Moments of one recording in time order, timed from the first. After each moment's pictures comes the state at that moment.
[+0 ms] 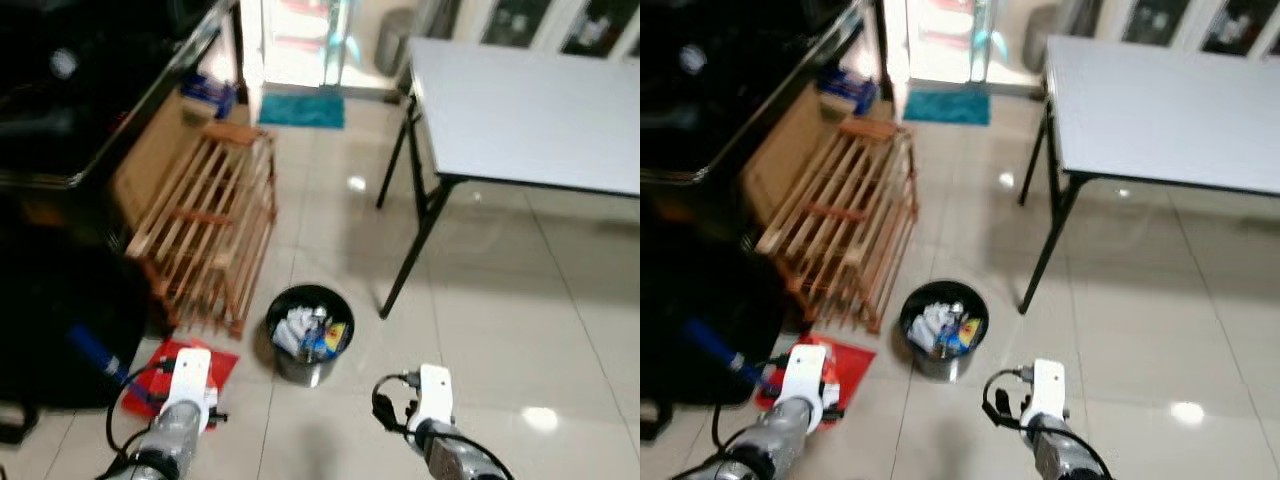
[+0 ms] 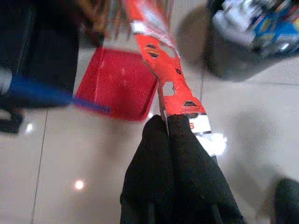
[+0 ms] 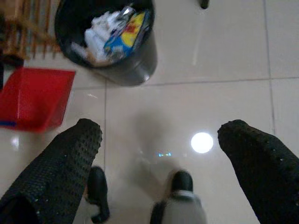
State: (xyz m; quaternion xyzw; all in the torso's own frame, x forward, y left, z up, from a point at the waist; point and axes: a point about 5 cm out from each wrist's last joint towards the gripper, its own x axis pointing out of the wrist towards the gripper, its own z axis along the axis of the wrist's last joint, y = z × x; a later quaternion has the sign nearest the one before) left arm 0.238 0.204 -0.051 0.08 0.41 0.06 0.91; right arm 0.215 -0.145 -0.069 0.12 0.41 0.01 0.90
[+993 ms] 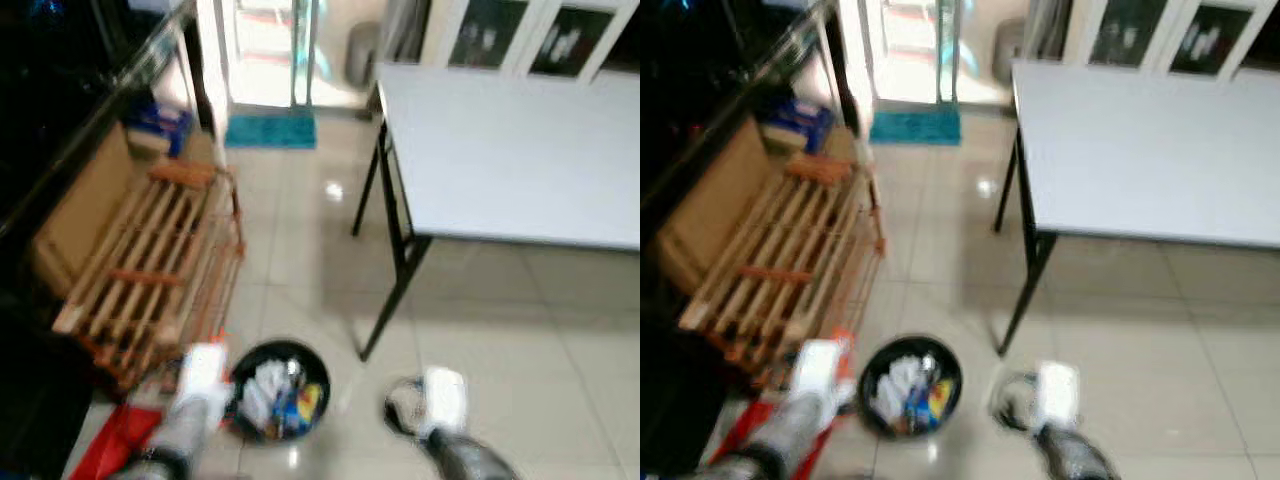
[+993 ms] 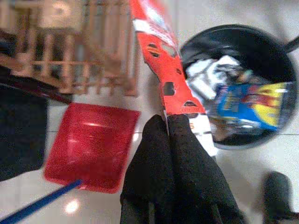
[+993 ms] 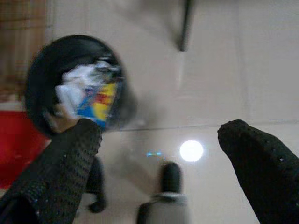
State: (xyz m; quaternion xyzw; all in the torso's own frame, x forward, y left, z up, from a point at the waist) left arm 0.236 0.202 -0.053 0.08 0.41 0.05 0.91; right arm 0.213 -0.141 -0.070 0.10 0.42 0.03 0.90
